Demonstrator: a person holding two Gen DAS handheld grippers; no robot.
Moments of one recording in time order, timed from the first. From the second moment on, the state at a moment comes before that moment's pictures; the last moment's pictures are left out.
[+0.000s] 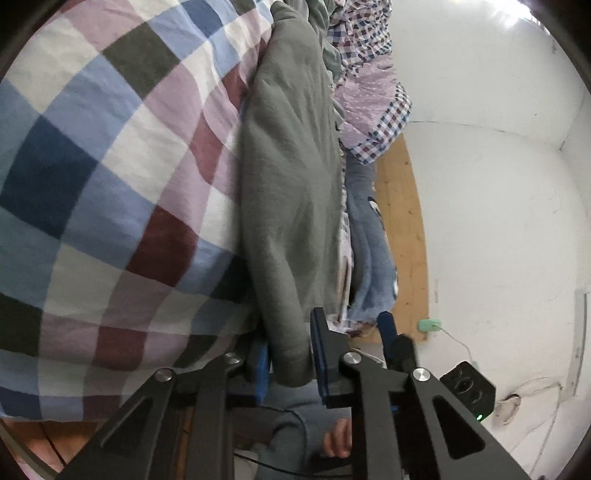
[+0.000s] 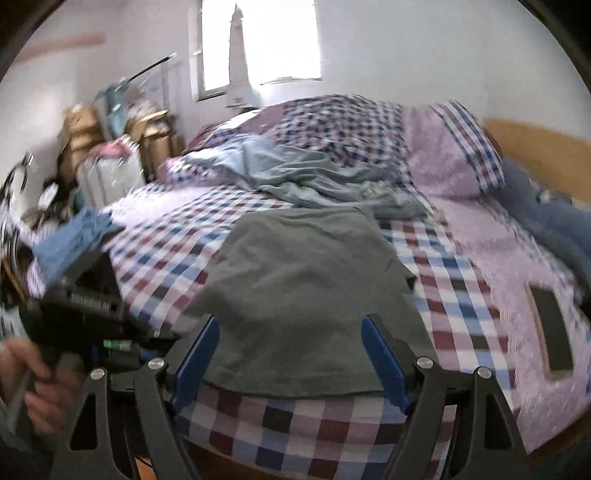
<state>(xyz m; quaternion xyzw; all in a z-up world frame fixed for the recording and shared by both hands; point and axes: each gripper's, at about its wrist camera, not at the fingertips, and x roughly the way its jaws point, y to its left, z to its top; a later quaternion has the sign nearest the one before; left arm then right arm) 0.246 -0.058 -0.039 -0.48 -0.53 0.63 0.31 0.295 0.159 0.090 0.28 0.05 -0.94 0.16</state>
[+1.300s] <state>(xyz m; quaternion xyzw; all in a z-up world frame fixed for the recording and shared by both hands) 0.231 -0.059 -0.004 -0.45 -0.57 0.58 0.38 0.270 0.059 0.034 0.16 0.43 -0.88 0.12</state>
